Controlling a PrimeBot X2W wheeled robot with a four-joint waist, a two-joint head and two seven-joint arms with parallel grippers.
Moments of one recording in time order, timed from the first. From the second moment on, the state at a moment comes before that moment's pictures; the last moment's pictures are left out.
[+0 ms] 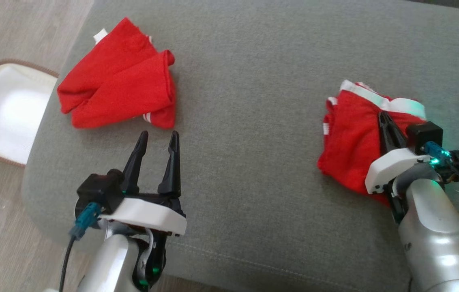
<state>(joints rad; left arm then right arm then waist) -0.16 0.04 -0.35 0.13 -0.36 0.06 -0.25 -0.56 -0.08 -0.11 0.90 -0.19 0.12 -0.24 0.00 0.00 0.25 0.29</state>
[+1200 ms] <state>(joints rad) -0.03 0.04 -0.28 0.17 -0.29 0.06 -0.25 -0.09 -0.05 -0.05 0.37 0.08 0.12 -0.23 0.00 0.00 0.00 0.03</state>
